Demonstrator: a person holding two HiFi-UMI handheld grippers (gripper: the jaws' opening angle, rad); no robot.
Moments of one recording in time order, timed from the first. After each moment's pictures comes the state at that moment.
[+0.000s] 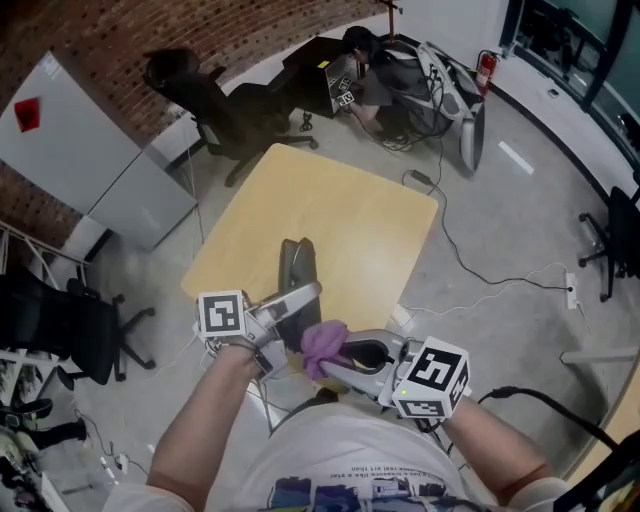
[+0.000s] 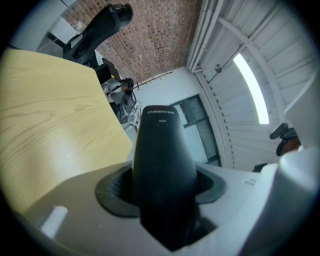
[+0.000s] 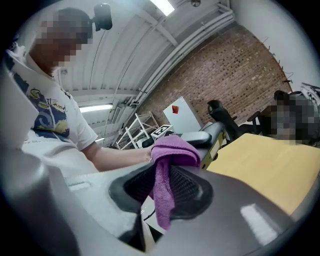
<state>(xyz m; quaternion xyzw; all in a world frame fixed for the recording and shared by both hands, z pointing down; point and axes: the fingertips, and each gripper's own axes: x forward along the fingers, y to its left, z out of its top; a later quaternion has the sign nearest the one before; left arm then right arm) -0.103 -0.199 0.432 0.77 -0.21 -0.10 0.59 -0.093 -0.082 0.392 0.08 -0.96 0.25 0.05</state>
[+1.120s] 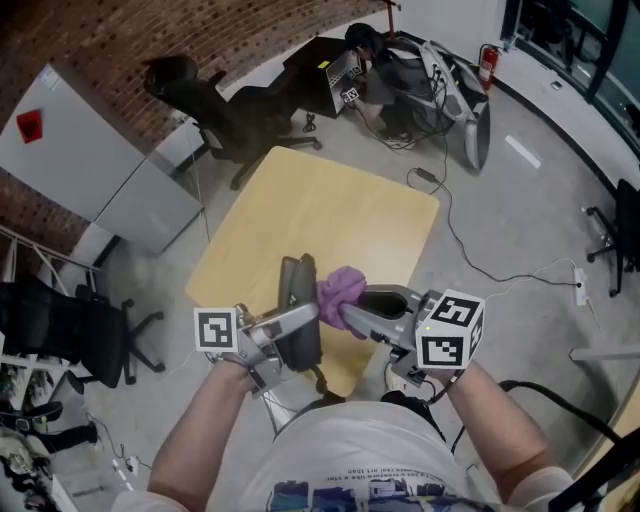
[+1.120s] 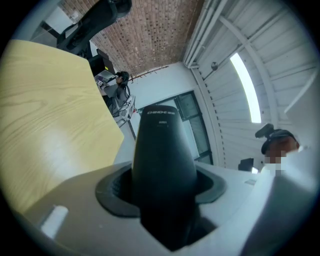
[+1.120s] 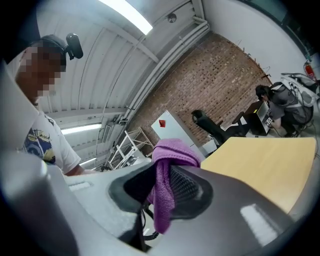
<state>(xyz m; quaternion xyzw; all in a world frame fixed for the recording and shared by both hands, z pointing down) -0.100 -0.175 0.418 0.78 -0.17 -0.09 0.59 -0.058 -0.173 0.389 0.14 -0.94 0.31 -0.03</state>
